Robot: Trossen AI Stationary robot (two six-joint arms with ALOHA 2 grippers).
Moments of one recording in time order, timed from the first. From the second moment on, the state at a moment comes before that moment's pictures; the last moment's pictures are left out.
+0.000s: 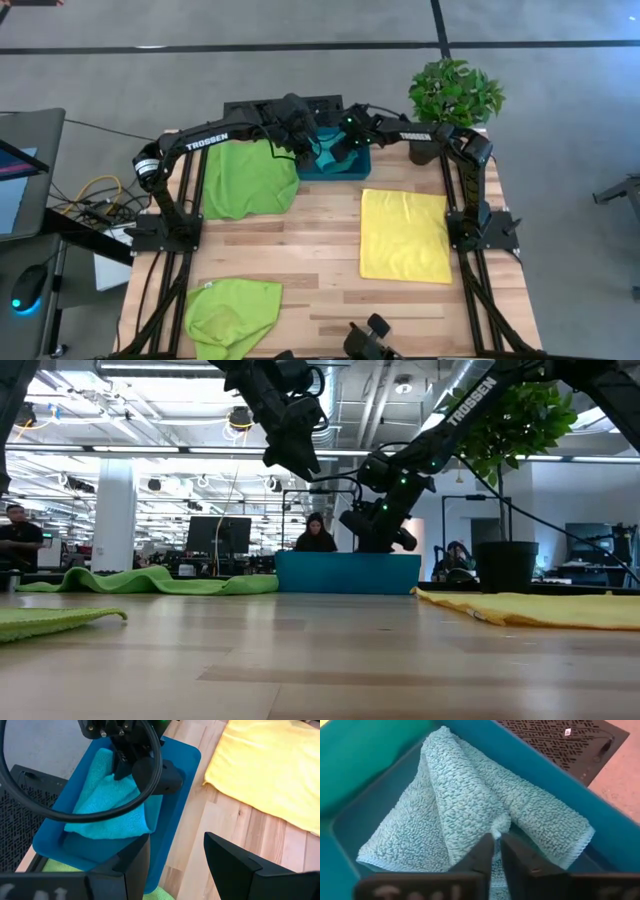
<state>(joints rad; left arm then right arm) 0.49 1.74 1.62 -0.77 0.15 0.06 -0.65 2.00 1.32 -0.25 -0.06 0.11</state>
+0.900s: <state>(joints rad) 0.49 1.74 1.62 -0.77 0.15 0.10 -0.72 2.00 1.32 -0.19 0.06 0.01</state>
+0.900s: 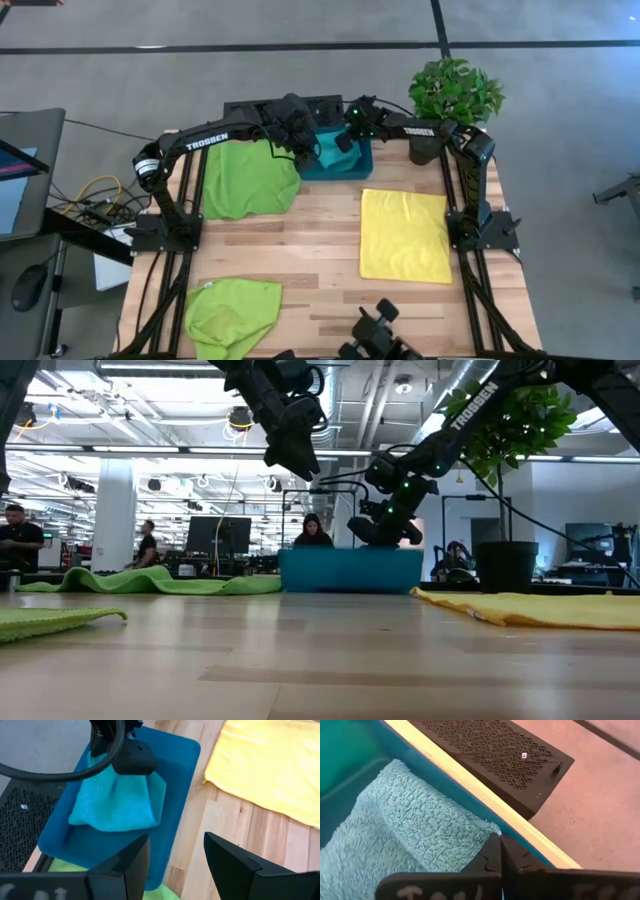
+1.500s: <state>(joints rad) 0.49 1.74 1.62 -0.78 0.15 0.10 -0.69 2.00 1.32 -0.20 0.08 -0.03</state>
